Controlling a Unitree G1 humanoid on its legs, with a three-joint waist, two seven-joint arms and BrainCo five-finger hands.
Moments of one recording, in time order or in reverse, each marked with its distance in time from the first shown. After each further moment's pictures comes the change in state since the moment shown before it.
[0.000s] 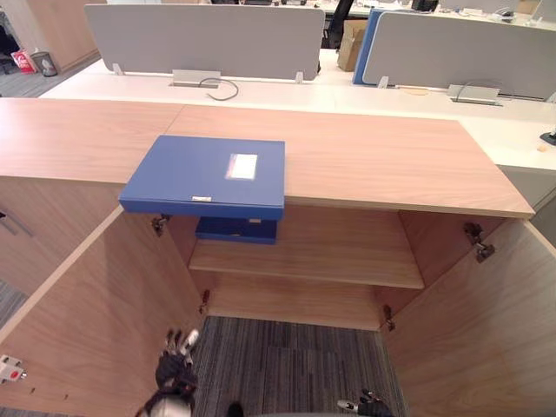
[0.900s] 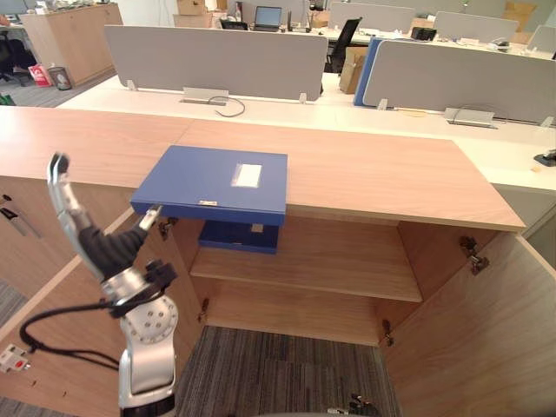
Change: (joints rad) left arm -0.294 0.033 0.032 -0.744 1.507 0.108 0.578; right arm 0.012 0.021 0.066 0.013 0.002 -0.002 -0.001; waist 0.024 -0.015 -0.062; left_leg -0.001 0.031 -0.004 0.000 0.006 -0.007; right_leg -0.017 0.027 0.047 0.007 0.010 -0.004
